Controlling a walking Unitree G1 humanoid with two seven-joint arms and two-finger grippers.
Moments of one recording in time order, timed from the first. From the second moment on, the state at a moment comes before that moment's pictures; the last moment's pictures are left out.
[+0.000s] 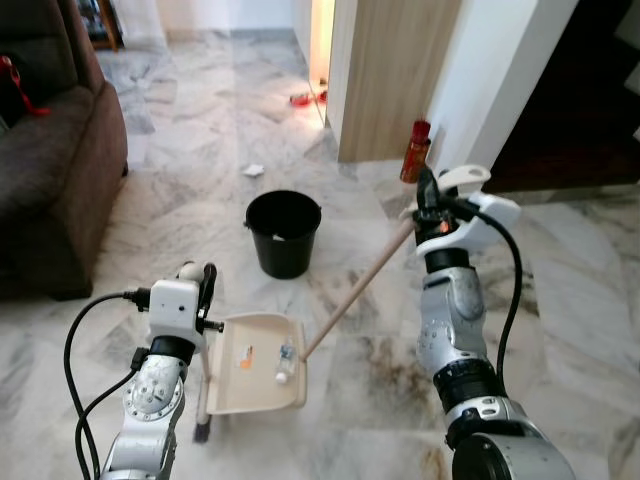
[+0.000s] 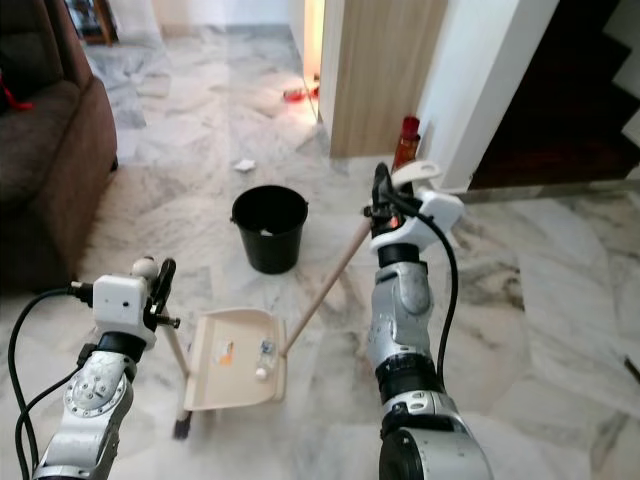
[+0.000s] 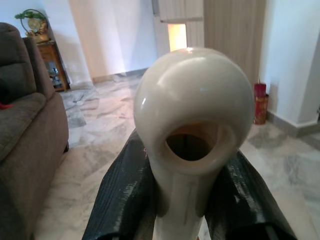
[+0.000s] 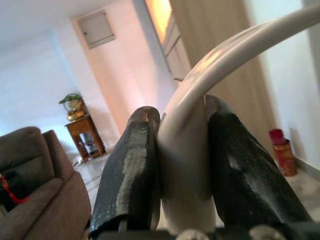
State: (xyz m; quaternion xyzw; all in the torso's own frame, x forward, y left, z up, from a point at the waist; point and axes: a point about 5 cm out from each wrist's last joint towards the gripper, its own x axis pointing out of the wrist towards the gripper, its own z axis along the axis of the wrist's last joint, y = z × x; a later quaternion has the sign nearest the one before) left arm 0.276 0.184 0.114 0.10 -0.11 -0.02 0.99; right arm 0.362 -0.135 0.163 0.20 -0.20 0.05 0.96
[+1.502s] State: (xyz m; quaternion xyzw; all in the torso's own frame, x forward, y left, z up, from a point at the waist) left arm 0.273 0.190 0.114 0.11 -0.11 0.00 0.99; right arm 0.371 -0.128 0.208 0.23 -0.26 0.09 0.93
